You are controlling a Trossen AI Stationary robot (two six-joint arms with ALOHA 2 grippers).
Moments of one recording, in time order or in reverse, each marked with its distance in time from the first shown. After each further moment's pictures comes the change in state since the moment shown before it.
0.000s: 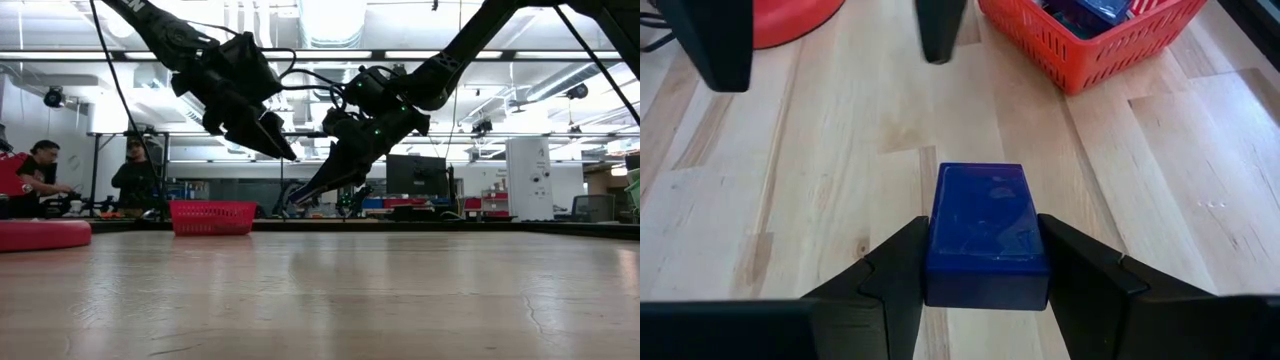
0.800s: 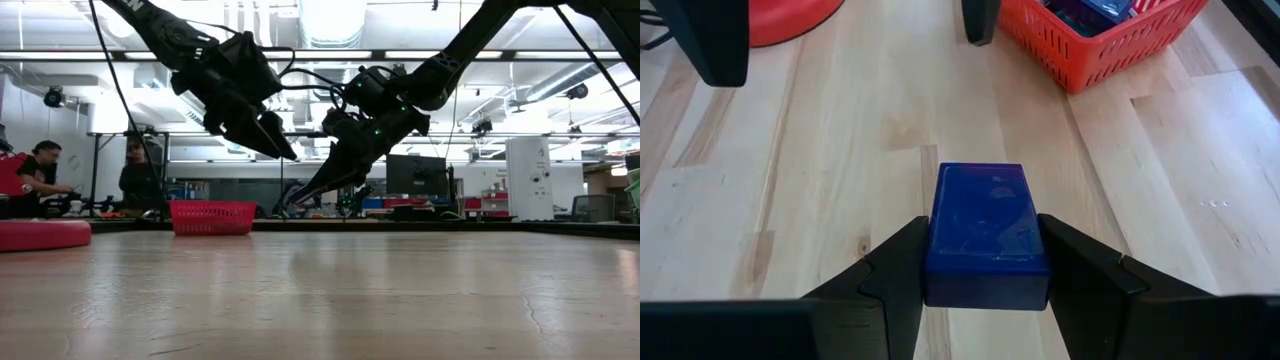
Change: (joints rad) left arm 0.000 -0.006 0.000 0.000 -0.022 -0.003; right arm 0.001 0.000 0.000 -0.002 0.000 -0.001
